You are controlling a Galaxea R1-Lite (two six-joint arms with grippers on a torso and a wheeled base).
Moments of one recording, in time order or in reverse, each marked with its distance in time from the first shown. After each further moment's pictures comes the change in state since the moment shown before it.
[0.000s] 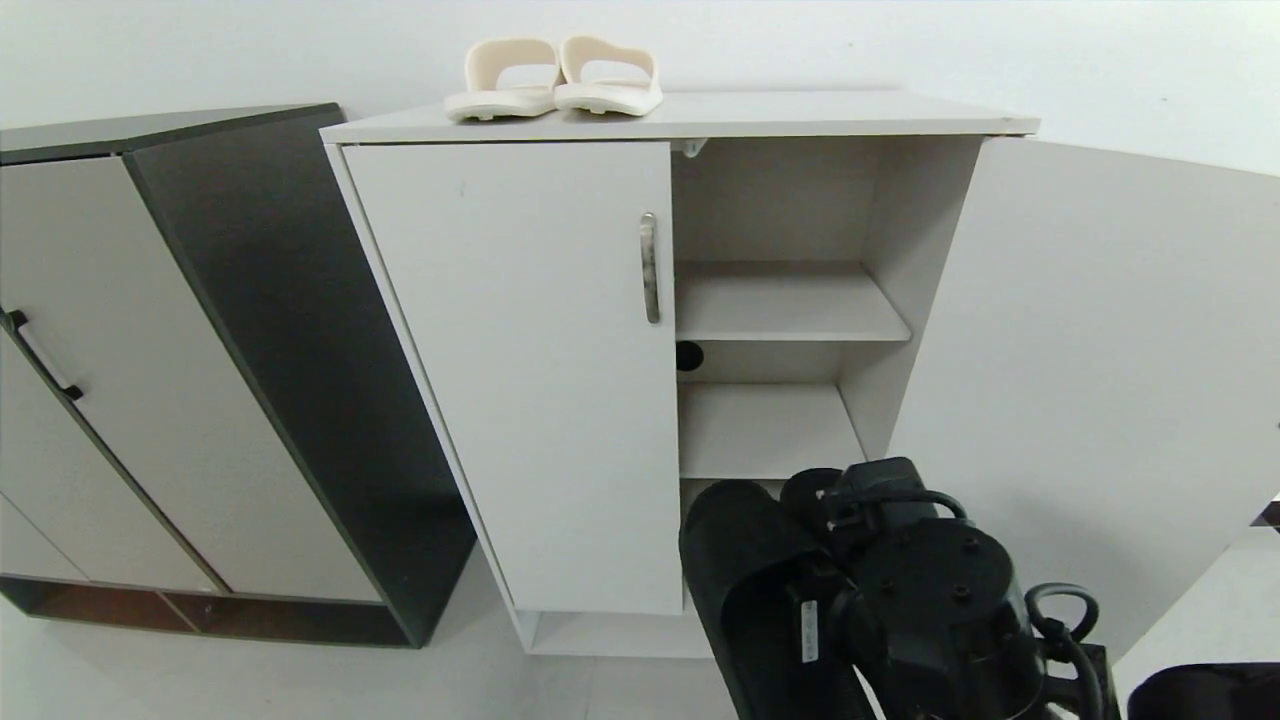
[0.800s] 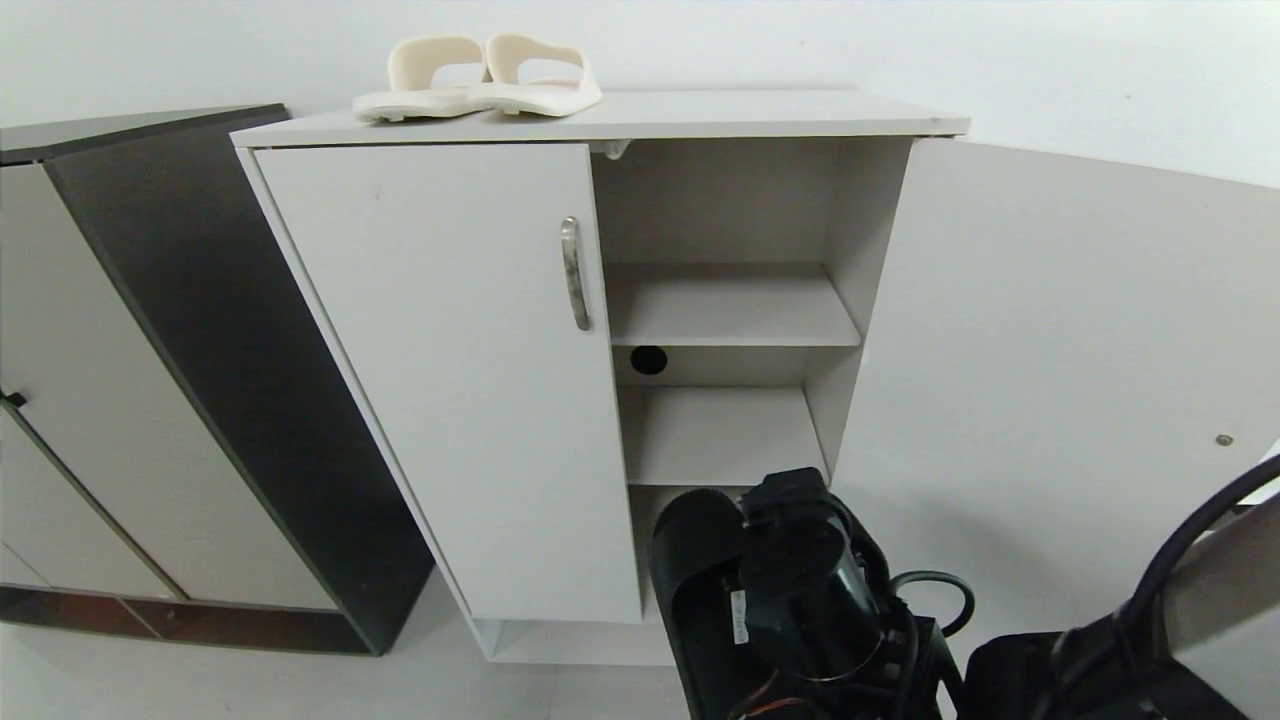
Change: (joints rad) left arm 0.000 0.000 0.000 0.001 0.001 -0.002; right arm -0.016 0.213 -0.164 0.000 -0.019 0.004
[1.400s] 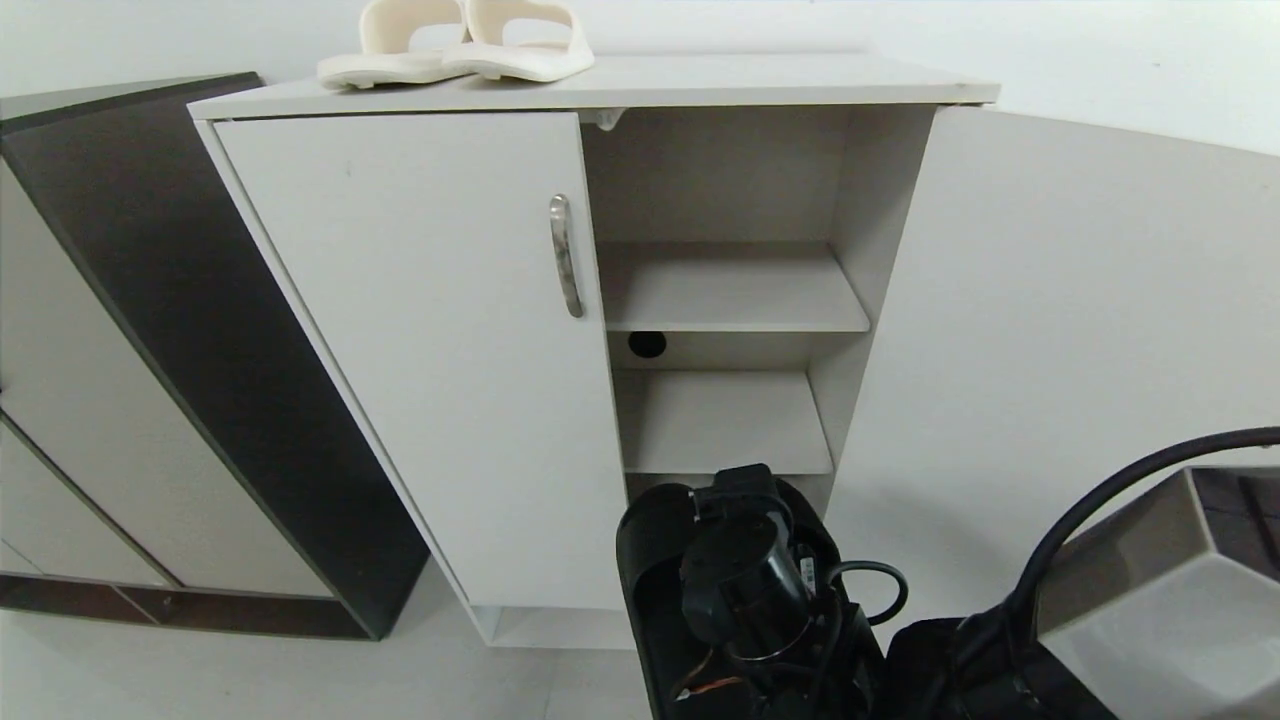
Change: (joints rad) left arm 0.000 0.000 0.000 0.000 -0.003 0.003; right arm 0.005 0.116 -0.137 0.004 -0.003 -0.012
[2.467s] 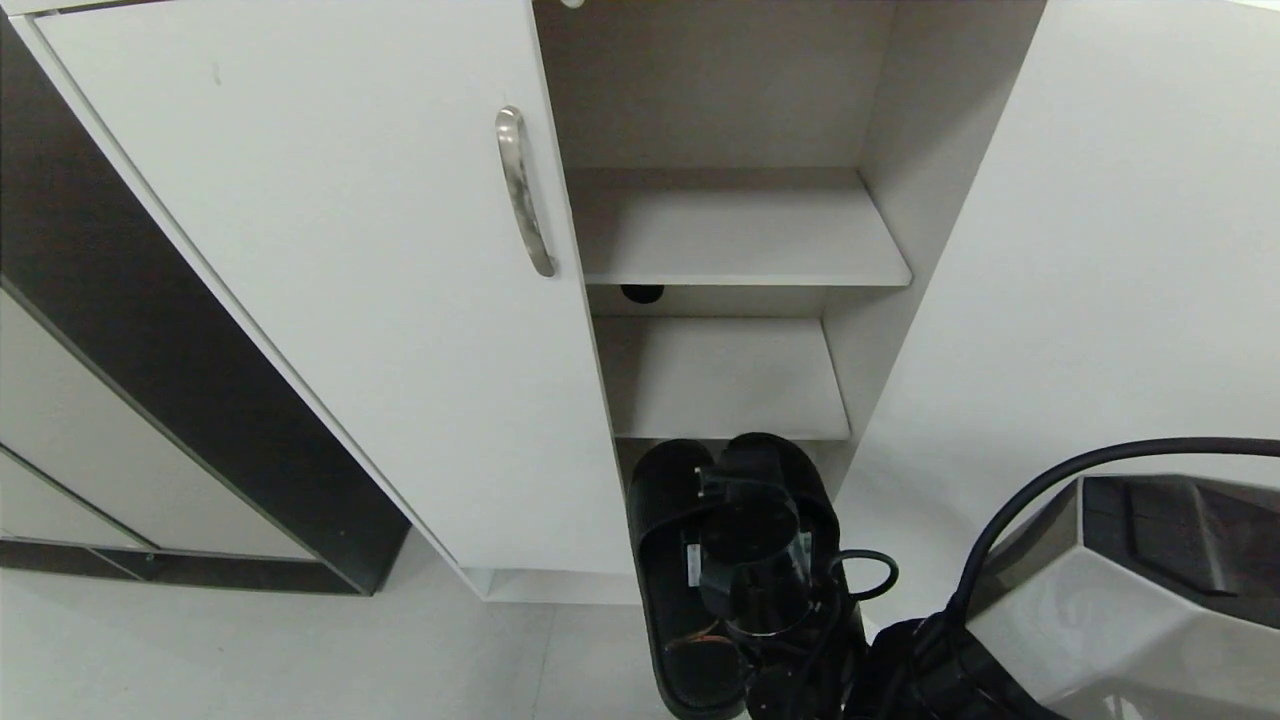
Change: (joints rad) left arm 0.000 0.000 0.000 0.000 0.000 -0.001; right arm -0.032 0.075 0.002 -0.327 -0.087 -0.149
